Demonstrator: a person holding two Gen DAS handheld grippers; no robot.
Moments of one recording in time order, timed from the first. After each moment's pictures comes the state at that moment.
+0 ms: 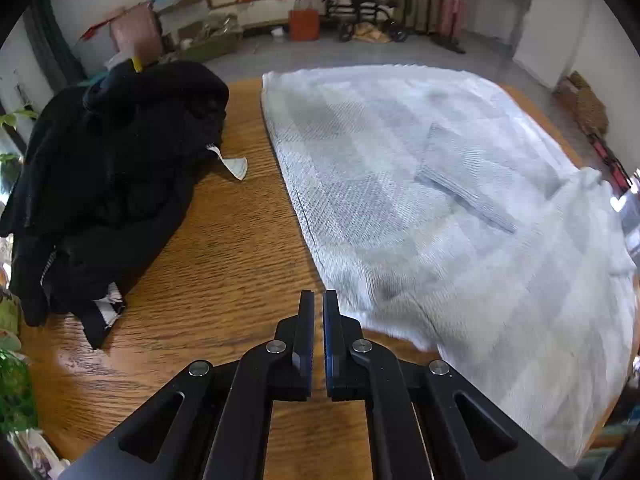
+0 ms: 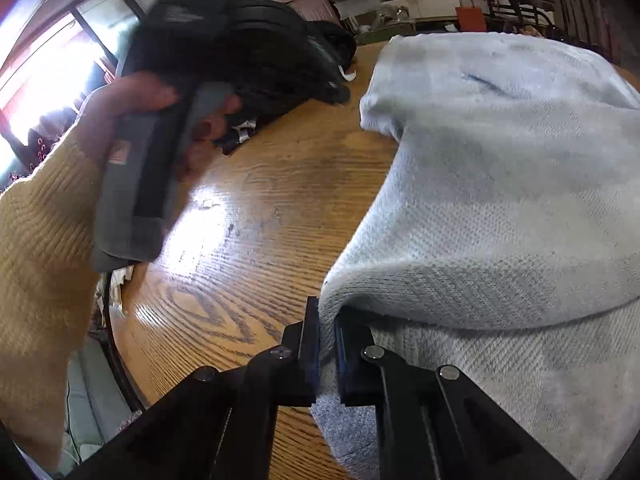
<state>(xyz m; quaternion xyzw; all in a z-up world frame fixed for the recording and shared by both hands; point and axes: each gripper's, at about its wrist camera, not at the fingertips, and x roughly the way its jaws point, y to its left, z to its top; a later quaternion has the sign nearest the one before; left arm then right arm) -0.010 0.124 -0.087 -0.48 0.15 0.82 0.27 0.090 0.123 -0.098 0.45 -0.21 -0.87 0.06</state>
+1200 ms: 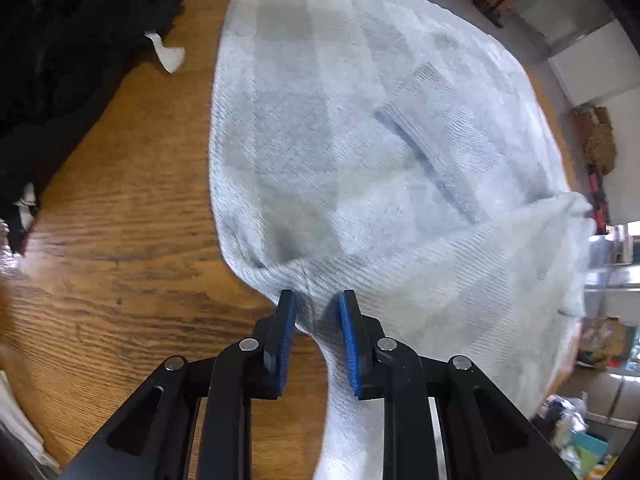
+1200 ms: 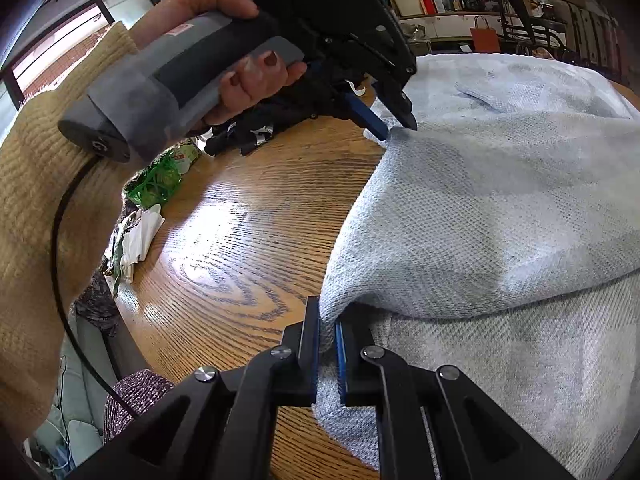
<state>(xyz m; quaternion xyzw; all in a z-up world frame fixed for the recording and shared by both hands) -0.042 0.242 -0.133 -0.66 0.07 0.72 0.22 0.134 0.130 -0.089 0.42 -0.18 -0.89 0.08</state>
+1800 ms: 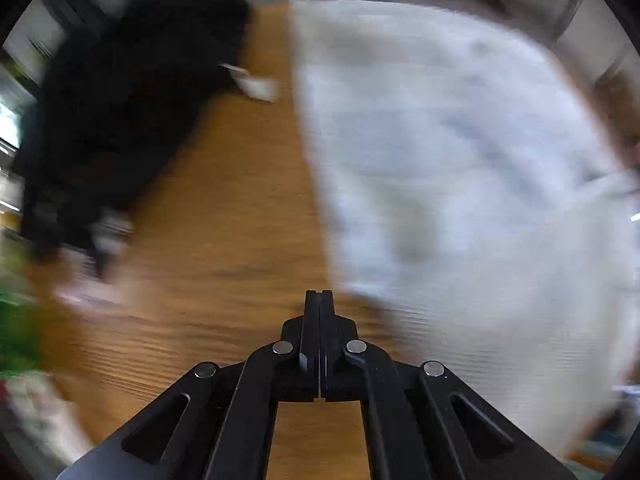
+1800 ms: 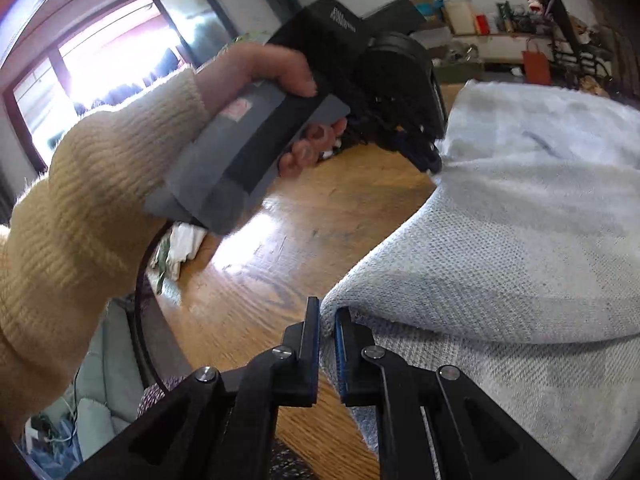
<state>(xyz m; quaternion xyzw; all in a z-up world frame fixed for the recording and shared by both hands) -0.032 0.199 -0.135 -0.59 0.16 0.77 0.17 0.122 0.101 -0.070 0.40 -0.16 -0.89 0.16</state>
